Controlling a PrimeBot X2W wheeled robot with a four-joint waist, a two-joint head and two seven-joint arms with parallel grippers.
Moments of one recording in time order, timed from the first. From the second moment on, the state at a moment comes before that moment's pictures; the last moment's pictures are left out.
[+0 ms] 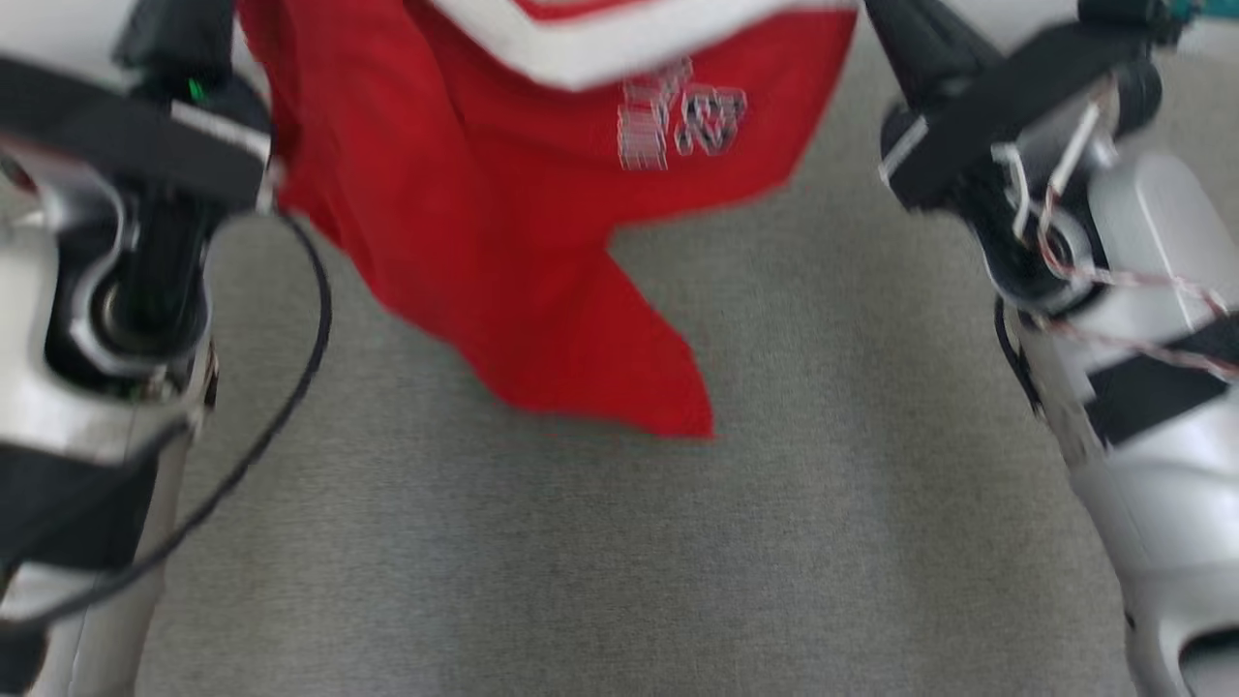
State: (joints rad) left arm -0.90 0.35 -0.26 0.09 -1.13 -0.01 0.09; right arm -0.97 -0.26 0.33 0.36 0.70 0.13 0.26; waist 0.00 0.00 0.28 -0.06
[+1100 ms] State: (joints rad) left arm -0.53 0.31 -0.72 0.29 -1.12 -0.13 -0.23; right arm -0.82 -0.59 0.72 0.43 0.68 0.13 0.15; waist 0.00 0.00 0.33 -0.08
